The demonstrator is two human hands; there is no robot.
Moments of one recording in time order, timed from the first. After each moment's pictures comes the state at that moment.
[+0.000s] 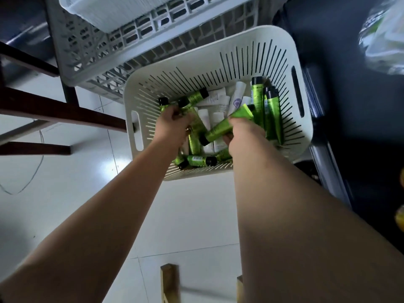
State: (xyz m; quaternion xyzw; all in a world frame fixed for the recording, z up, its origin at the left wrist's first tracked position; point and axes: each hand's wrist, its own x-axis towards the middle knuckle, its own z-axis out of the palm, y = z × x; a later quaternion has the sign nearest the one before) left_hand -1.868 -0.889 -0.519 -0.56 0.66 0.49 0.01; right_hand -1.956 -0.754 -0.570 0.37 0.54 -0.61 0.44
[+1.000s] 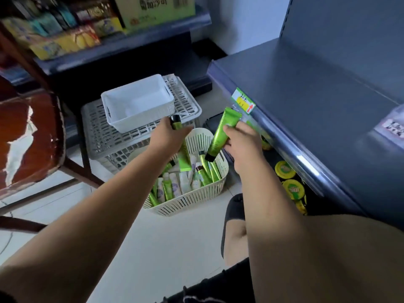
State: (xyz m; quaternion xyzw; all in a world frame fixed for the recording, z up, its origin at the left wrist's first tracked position) left_hand -1.876 -0.797 -0.255 -0.32 0.84 0.43 -0.03; right_hand -1.923 -0.623 -0.280 0.15 0.62 -0.76 0.15
